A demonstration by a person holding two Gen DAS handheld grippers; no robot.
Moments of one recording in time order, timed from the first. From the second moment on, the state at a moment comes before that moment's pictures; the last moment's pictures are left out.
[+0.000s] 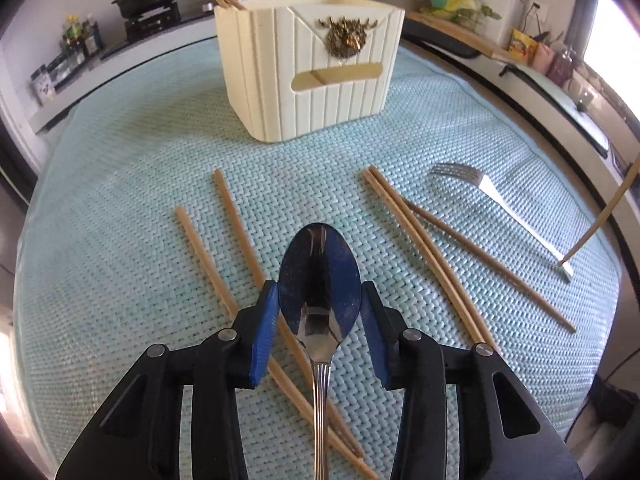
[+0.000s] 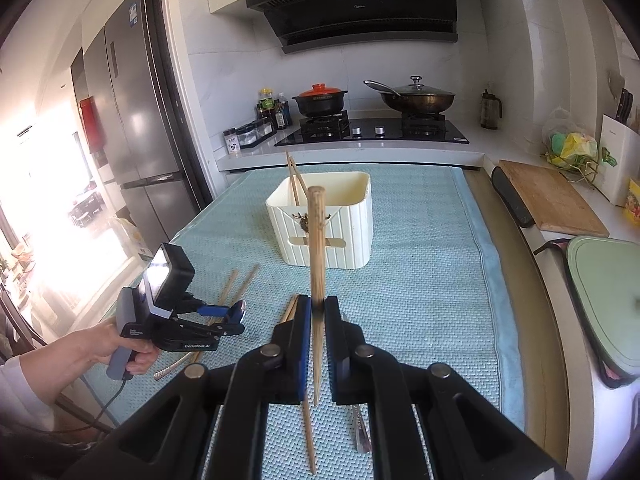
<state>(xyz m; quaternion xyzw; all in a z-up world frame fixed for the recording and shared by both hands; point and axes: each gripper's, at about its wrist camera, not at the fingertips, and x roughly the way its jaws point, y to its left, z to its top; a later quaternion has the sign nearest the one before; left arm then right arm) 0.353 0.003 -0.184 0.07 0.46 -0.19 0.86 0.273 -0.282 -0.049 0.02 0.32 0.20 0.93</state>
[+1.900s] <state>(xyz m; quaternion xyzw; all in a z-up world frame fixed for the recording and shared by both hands) 0.547 -0.009 -0.041 -0.08 0.35 -0.14 0.92 0.541 -0.209 -0.042 -0.03 0.36 0.18 0.91</state>
